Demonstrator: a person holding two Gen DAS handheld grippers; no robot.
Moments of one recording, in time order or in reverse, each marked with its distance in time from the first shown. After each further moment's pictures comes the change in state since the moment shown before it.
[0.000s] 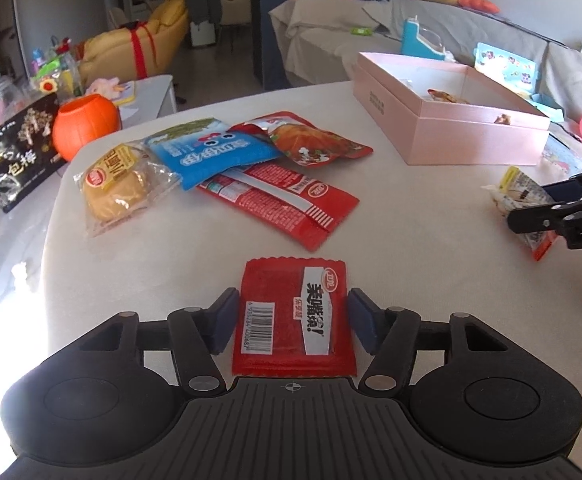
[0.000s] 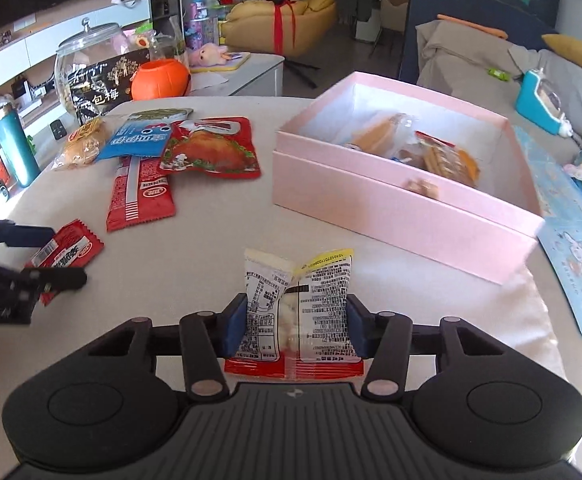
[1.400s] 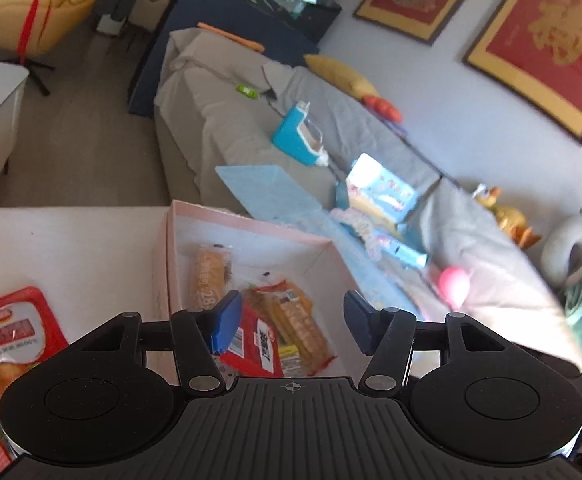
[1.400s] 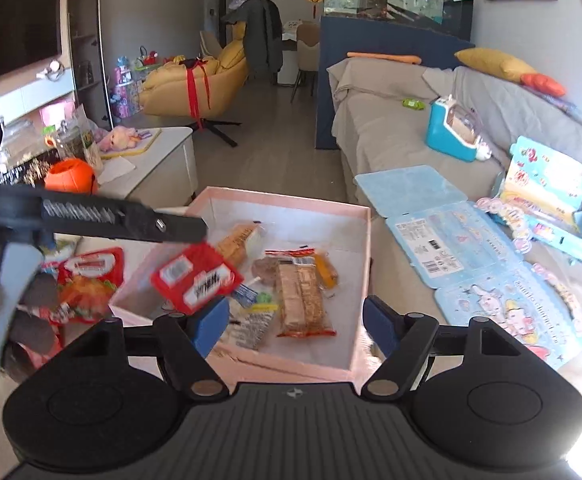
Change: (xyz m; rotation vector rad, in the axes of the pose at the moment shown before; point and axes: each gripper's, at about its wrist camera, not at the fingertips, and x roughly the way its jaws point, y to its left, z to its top) left arm 0.091 -0.035 0.183 -0.300 -0.162 -0.570; right arm -0.029 -0.096 0.072 0.136 -0.150 -0.184
